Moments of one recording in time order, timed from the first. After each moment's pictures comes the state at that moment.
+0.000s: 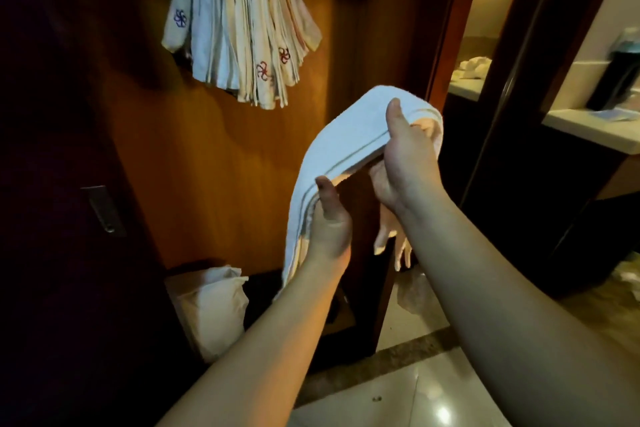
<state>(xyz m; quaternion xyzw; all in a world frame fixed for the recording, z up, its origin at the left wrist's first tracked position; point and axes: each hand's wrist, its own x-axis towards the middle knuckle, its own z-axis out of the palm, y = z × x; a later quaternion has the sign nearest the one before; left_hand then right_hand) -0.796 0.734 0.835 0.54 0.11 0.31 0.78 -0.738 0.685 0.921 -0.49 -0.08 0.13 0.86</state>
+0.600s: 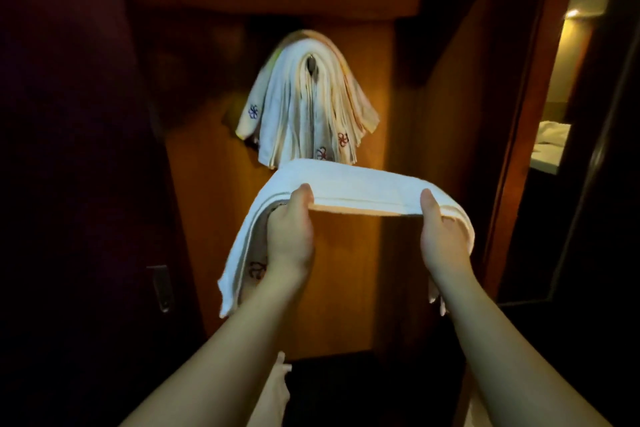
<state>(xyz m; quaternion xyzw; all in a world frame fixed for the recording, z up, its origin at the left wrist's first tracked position) -0.794 0.868 0.927 0.61 0.24 0.48 0.59 -0.661 0.747 0.905 -0.76 -0.13 -0.02 0.64</state>
